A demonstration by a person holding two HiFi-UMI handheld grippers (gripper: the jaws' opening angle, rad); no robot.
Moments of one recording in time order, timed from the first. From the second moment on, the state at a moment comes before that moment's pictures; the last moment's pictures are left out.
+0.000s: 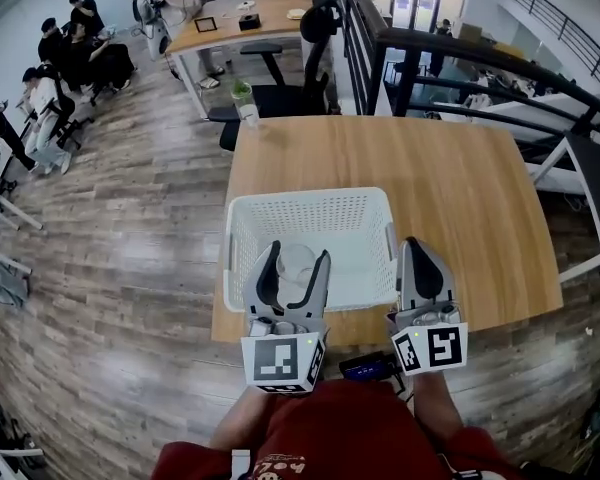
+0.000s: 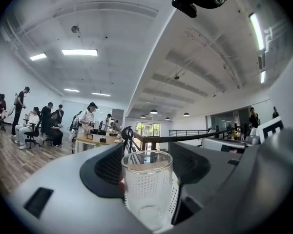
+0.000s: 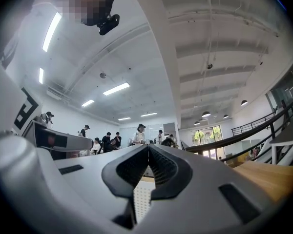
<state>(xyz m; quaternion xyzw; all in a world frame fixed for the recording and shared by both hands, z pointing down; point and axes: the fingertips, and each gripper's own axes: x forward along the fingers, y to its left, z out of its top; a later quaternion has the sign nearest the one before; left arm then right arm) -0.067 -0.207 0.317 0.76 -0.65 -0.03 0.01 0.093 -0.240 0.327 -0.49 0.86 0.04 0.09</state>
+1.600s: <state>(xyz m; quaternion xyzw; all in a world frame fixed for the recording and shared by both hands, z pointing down) -0.094 -0.304 0.346 0.86 -0.51 0.00 0.03 0.055 -0.305 0.332 -0.55 0.83 0.03 0.08</state>
